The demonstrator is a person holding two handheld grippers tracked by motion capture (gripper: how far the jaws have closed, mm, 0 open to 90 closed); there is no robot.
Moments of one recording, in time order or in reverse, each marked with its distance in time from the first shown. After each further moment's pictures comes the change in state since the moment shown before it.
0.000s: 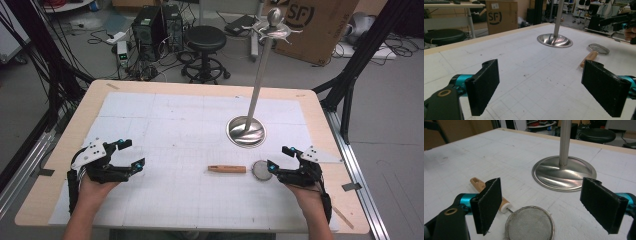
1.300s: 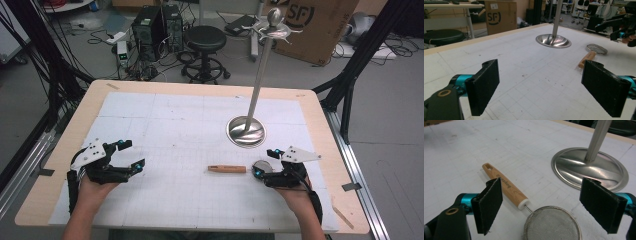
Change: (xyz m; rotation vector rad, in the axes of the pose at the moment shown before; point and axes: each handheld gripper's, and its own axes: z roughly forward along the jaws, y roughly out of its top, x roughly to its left) left arm -0.003 0.001 -0.002 -0.003 -0.012 0.002; right arm 0.027 0.006 0.027 0.127 0.075 -0.108
